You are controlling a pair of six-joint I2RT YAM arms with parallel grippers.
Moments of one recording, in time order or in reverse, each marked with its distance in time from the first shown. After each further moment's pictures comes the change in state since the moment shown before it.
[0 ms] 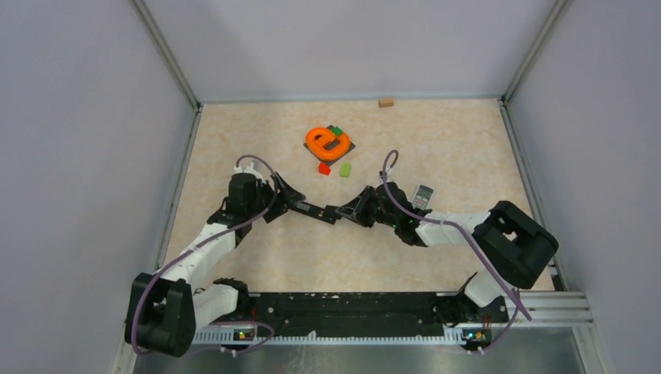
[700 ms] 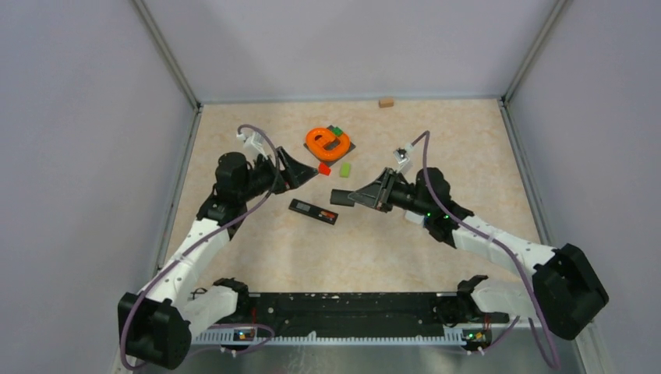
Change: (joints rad) left arm -0.044 -0.030 0.241 0.109 0.301 0.056; right arm -0.197 -0.393 0.005 -0.039 -0.420 -0.208
